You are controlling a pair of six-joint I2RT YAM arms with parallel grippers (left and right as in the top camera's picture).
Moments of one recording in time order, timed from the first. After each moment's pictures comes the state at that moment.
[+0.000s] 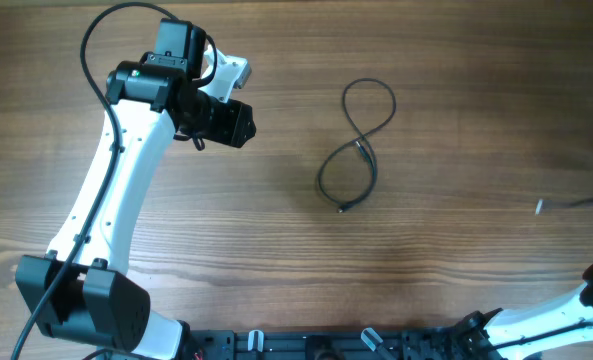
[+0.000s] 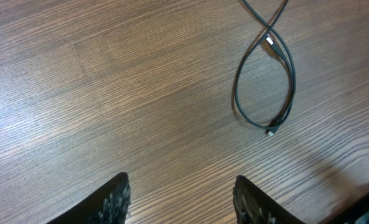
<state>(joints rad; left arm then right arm) -0.20 1.68 1.57 -1.14 0.31 0.12 -0.94 1.90 1.69 -0.89 -0.02 0.89</state>
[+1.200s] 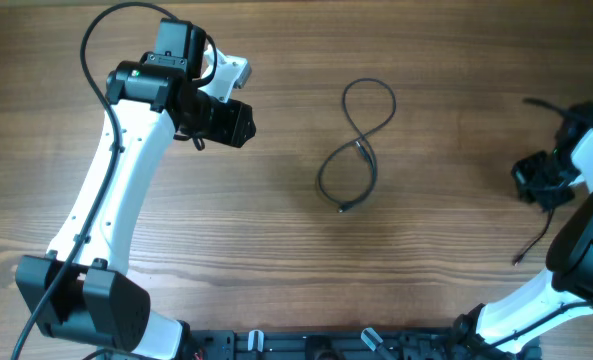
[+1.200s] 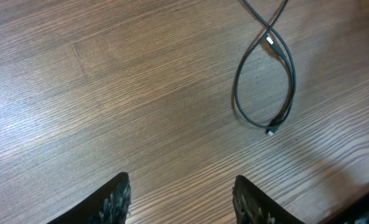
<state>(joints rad) -0.20 1.68 1.57 -1.14 0.31 0.12 -0.50 1.90 1.16 -0.83 0.08 0.66</state>
